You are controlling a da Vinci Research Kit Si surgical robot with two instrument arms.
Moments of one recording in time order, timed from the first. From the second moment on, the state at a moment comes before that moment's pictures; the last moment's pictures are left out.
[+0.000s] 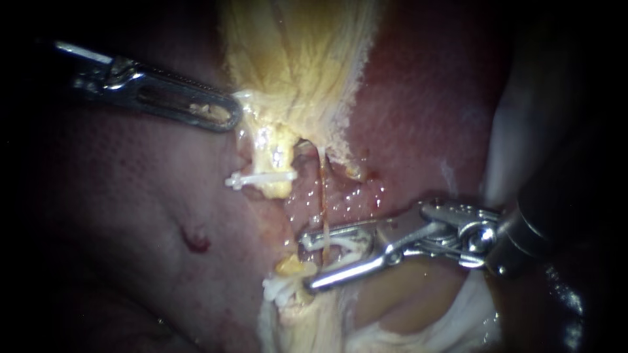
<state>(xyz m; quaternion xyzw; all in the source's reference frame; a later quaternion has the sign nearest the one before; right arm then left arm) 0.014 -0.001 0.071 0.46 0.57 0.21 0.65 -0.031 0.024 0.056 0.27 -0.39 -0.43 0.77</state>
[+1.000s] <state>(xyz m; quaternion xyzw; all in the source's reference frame) 0.016 -0.002 0.070 0.50 0.57 0.21 0.62 -0.031 0.024 0.056 0.27 -0.39 -0.43 0.77</state>
